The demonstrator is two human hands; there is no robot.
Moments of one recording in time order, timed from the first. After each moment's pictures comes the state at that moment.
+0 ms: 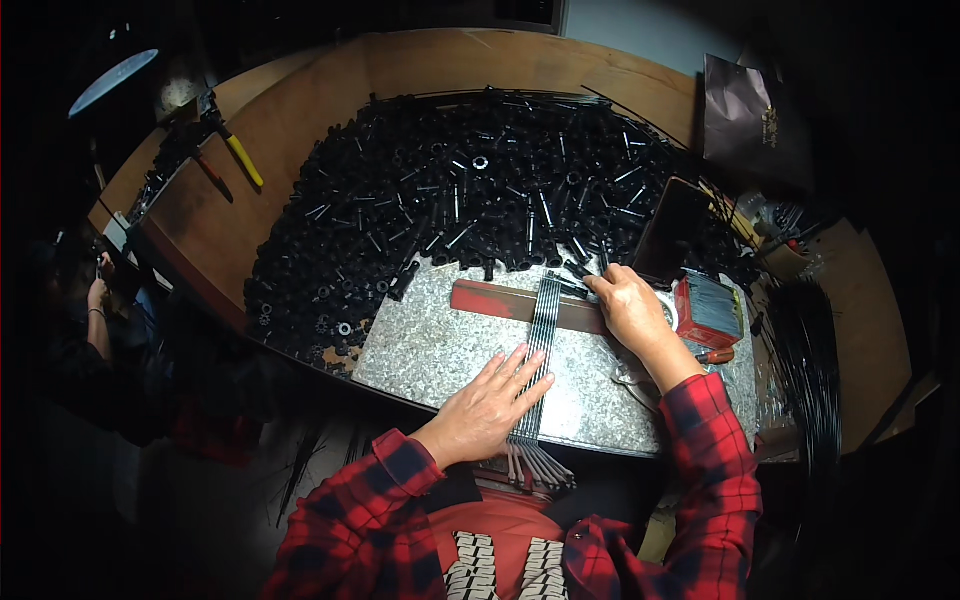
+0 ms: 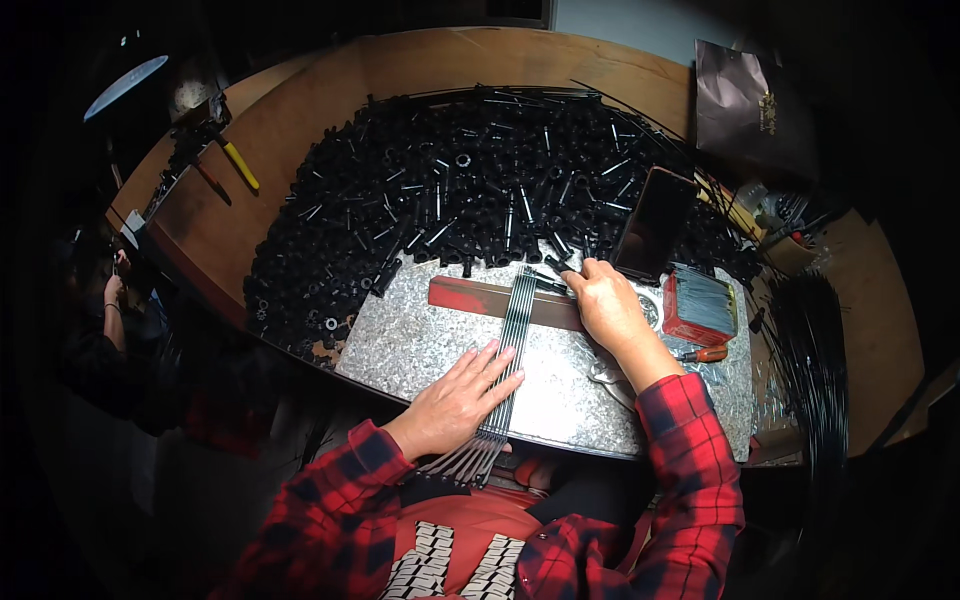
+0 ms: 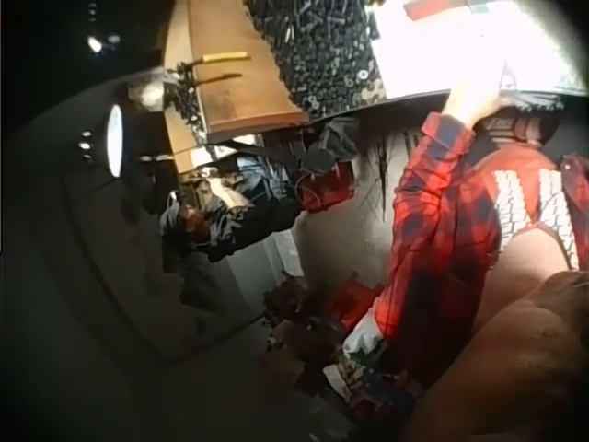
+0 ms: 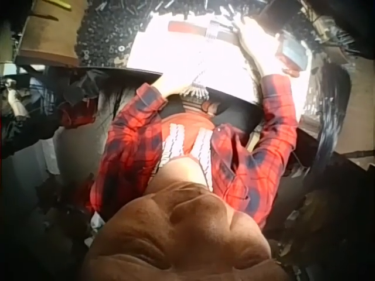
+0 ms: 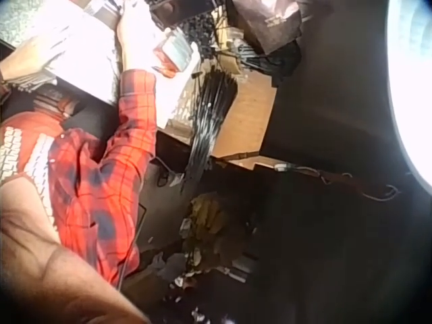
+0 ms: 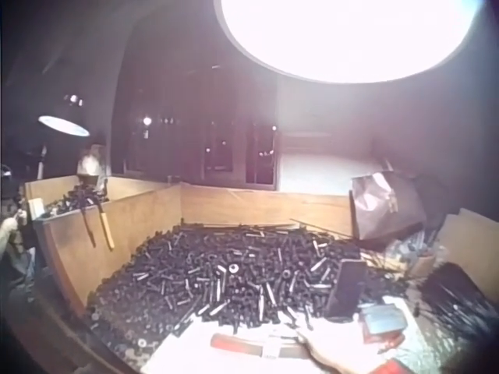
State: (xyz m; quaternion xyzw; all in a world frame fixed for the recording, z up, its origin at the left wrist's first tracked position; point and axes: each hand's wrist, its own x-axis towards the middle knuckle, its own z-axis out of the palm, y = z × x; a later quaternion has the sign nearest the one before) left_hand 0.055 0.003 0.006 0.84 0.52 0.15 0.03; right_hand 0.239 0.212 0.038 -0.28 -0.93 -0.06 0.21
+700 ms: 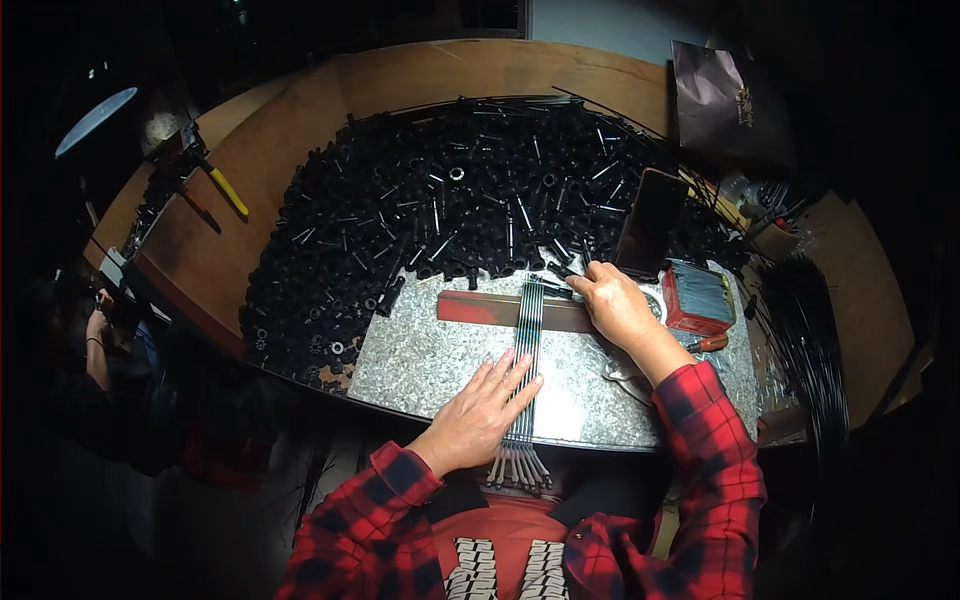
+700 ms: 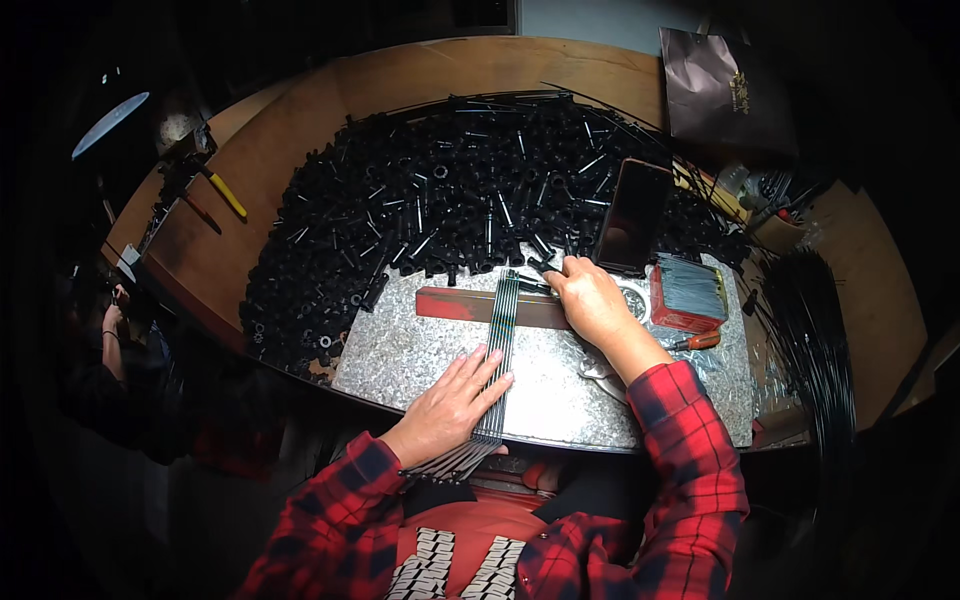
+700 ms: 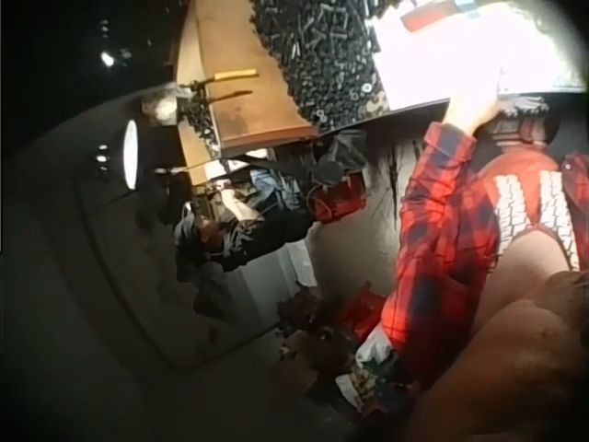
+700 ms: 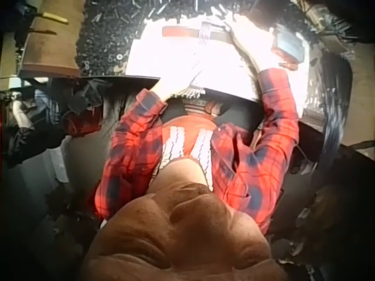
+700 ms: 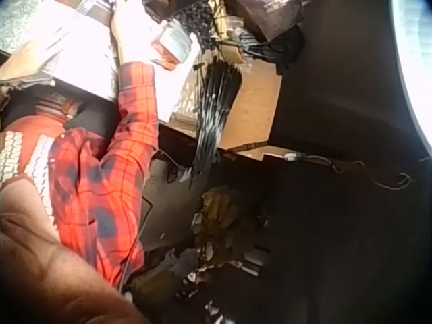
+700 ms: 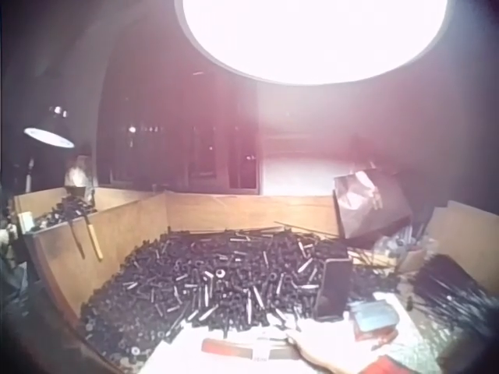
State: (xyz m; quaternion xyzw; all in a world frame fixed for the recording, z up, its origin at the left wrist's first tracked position) left_hand 0.056 0.005 0.006 0.85 0.51 0.16 0.01; right_hand 0.241 0.215 0.034 -0.28 -0.94 -0.05 0.21
